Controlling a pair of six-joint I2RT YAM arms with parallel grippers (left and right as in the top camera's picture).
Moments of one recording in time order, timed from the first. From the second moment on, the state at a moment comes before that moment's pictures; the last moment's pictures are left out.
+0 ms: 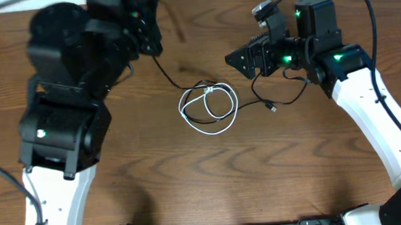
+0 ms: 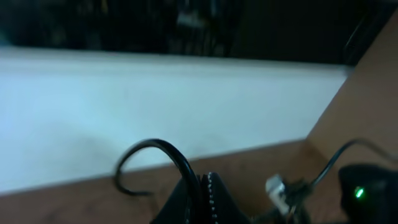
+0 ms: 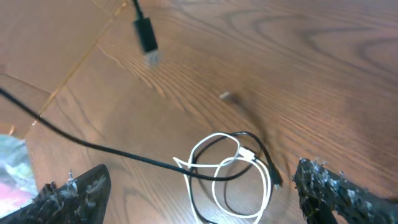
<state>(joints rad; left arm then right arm) -0.29 1.31 1.75 -0.58 0.19 -0.21 0.28 1.57 1.35 -0.46 -0.66 0.11</state>
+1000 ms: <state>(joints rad) -0.29 1.34 1.99 -0.51 0.17 -0.32 0.43 1.81 1.35 -0.39 -0.72 -0.19</state>
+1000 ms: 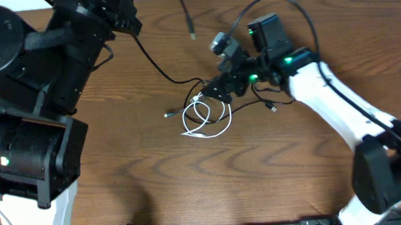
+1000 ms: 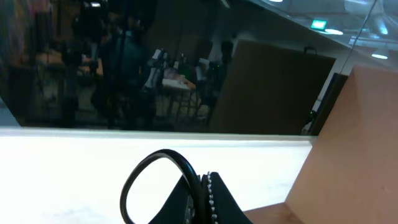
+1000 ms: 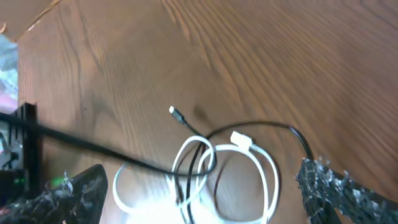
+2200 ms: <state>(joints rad) -0.26 1.36 1.99 -0.66 0.10 -0.40 0.42 1.86 1.36 -0.45 -0.73 -0.12</state>
